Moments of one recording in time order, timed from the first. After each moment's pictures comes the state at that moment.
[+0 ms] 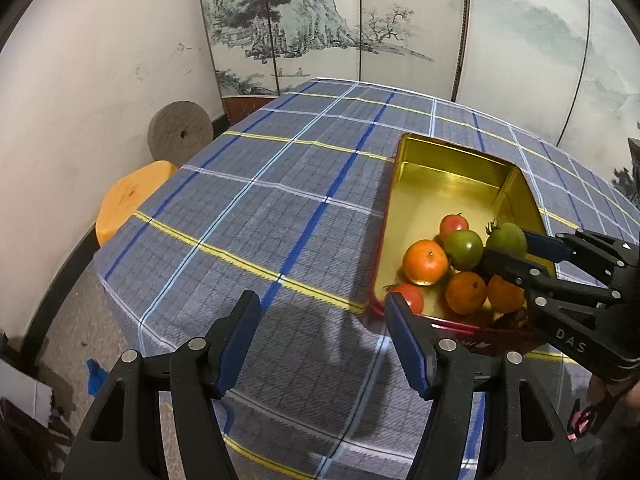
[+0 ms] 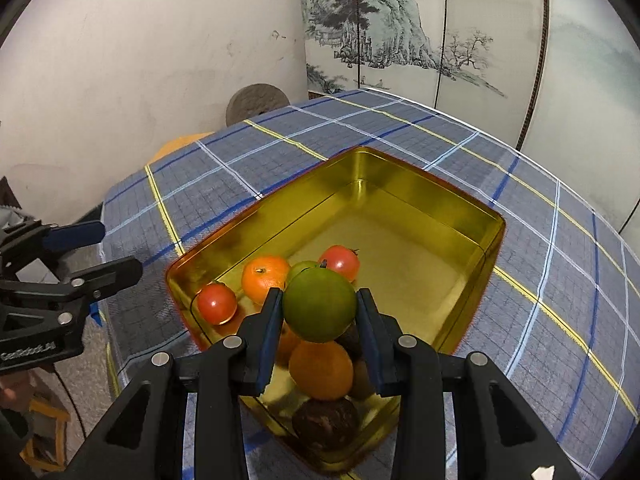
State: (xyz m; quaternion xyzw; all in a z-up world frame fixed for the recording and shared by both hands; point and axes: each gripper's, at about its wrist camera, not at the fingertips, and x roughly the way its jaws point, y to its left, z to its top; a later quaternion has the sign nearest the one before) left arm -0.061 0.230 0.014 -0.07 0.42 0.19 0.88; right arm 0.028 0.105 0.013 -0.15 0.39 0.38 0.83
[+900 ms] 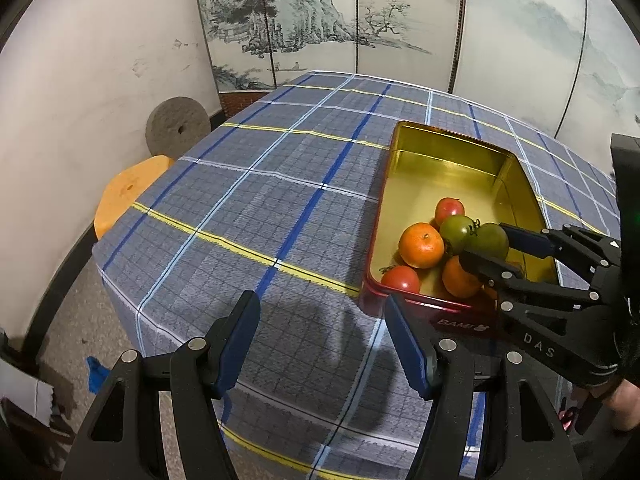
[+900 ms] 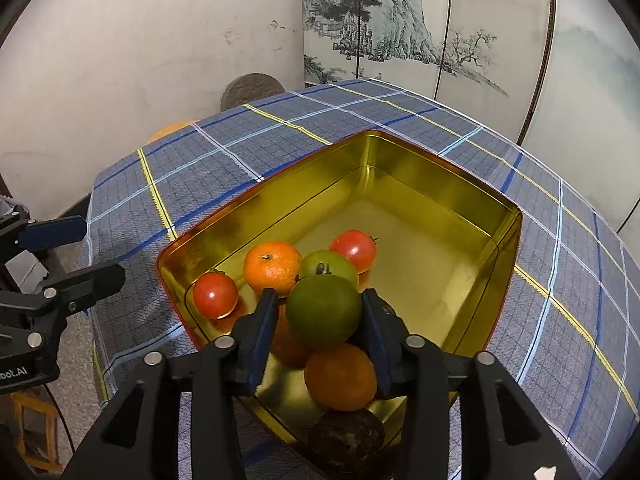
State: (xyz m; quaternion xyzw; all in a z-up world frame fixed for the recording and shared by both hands) left arm -0.067 0.221 0.008 -0.07 0.43 0.18 0.88; right arm 0.019 0.119 -0.006 -0.17 0.39 0.36 0.83
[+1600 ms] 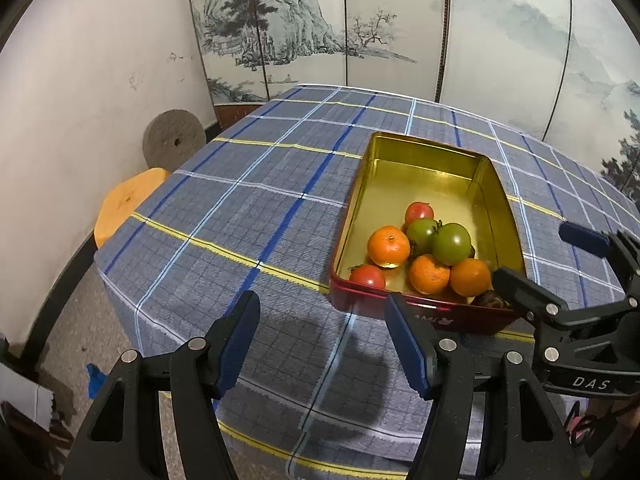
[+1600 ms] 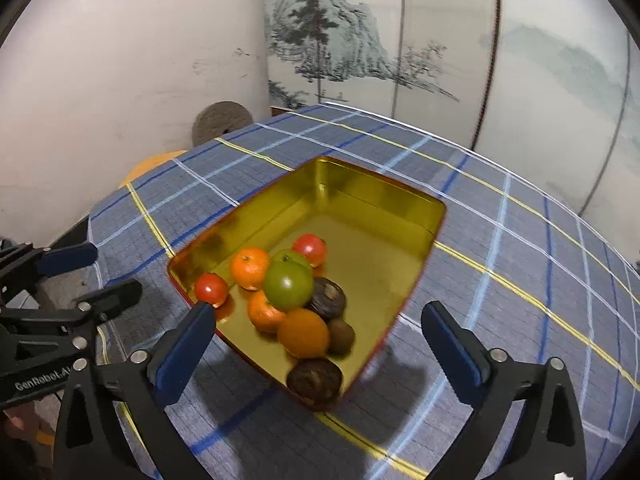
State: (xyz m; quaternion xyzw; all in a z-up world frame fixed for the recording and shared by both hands) left arm -0.079 0.193 0.026 -0.06 0.41 0.18 0.89; right arm -0.006 0.068 0.036 -0.13 0.37 0.30 0.87
